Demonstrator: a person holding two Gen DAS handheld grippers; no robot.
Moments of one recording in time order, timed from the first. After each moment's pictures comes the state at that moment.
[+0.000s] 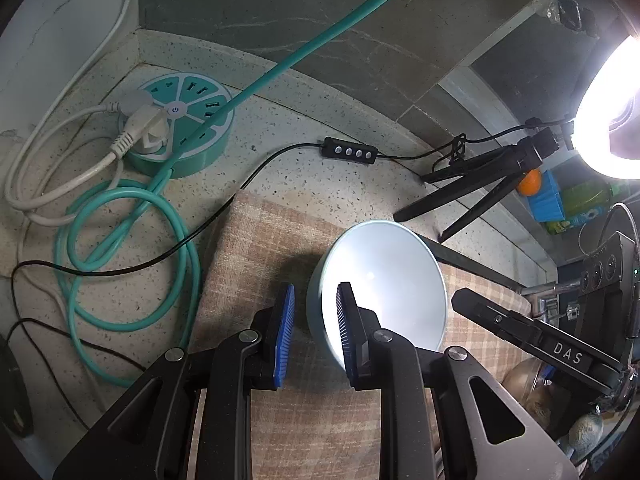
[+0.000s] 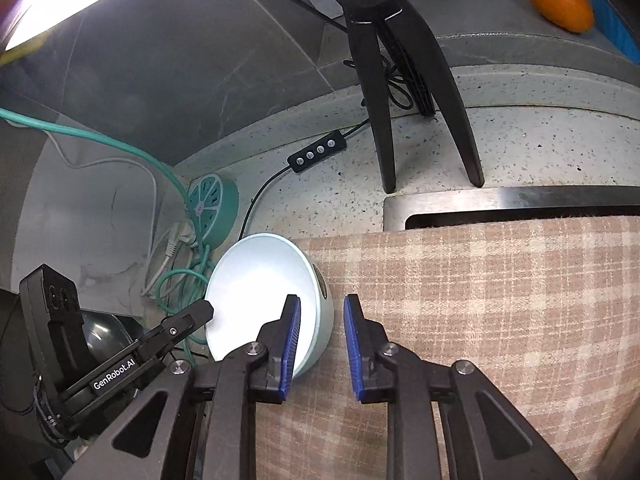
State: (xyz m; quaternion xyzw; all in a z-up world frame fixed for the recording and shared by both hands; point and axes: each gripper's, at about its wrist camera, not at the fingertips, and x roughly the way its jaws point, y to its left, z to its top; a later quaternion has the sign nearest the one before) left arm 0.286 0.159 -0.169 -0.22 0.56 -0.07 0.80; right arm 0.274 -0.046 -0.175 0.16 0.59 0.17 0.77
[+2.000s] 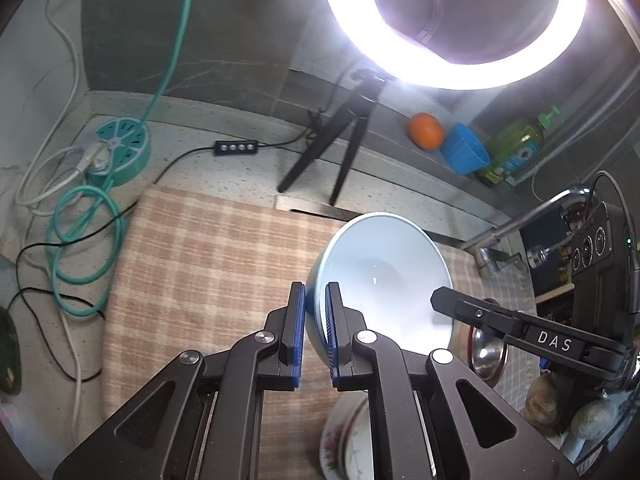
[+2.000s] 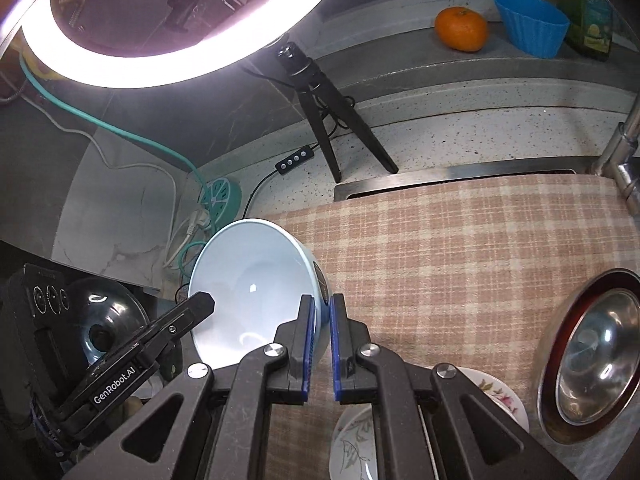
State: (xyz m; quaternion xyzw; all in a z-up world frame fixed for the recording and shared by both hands) left arm 0.207 0.054 -0.086 -0.16 0.52 -0.14 0.83; right arm 0.190 -0.140 -0.095 0.17 0.56 0.16 0.79
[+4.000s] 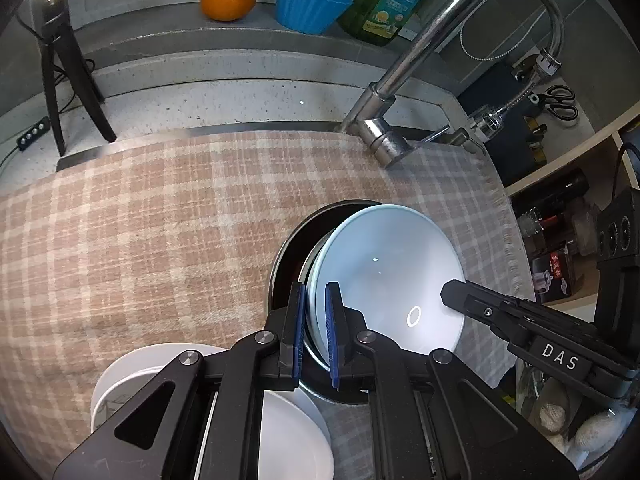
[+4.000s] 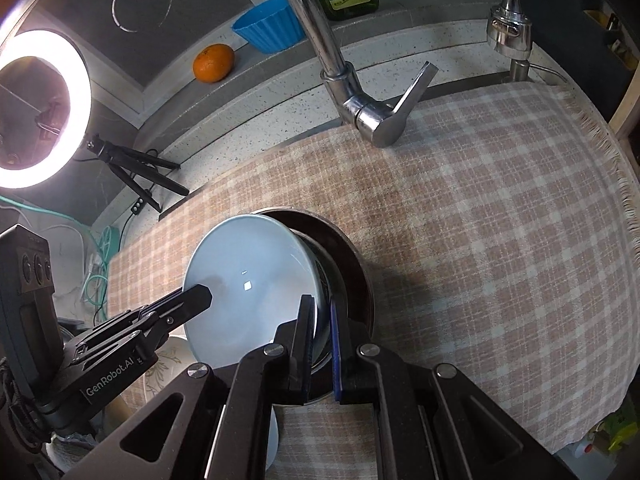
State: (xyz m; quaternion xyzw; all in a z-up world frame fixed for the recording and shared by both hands) left arm 0.179 -0.192 -0.129 -0.05 0.59 -0.26 0.76; right arm 0.113 -0.374 -0.115 0.20 0.56 0.00 0.80
